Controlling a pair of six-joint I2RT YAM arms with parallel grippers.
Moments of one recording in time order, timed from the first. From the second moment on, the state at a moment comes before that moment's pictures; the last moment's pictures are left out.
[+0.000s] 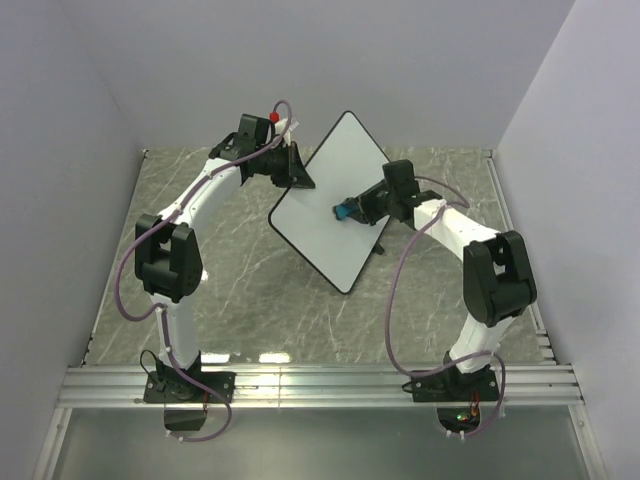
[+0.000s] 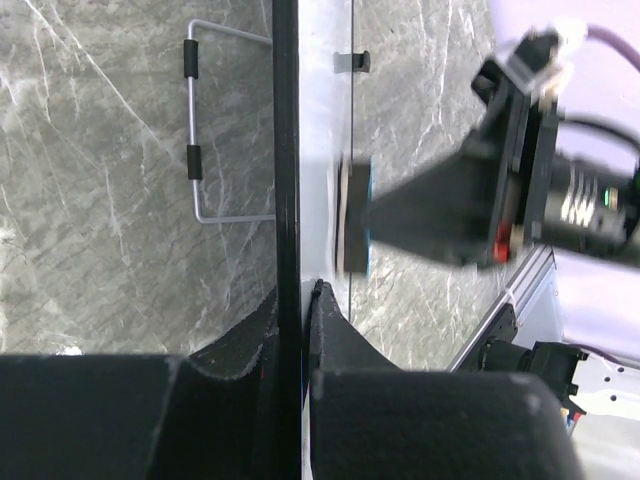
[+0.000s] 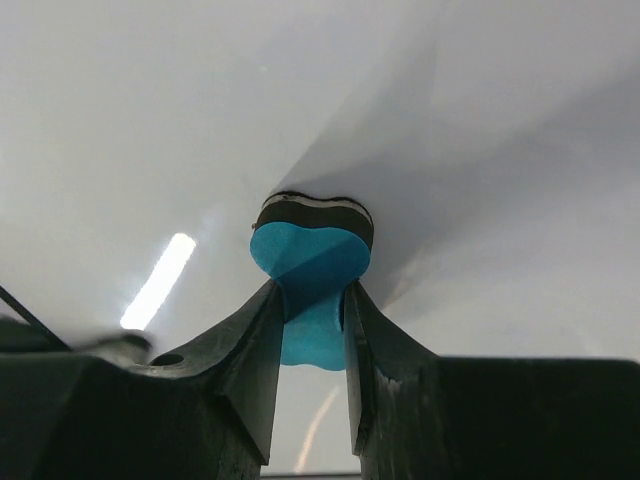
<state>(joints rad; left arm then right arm) -0.35 1.98 1.82 -0.55 0.62 -0.38 0.33 1.78 1.25 -0.25 -0.29 1.40</state>
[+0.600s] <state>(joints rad) -0.41 1.99 1.83 -0.62 0.55 -0.25 0.36 1.55 1.17 -0.56 -0.19 1.09</state>
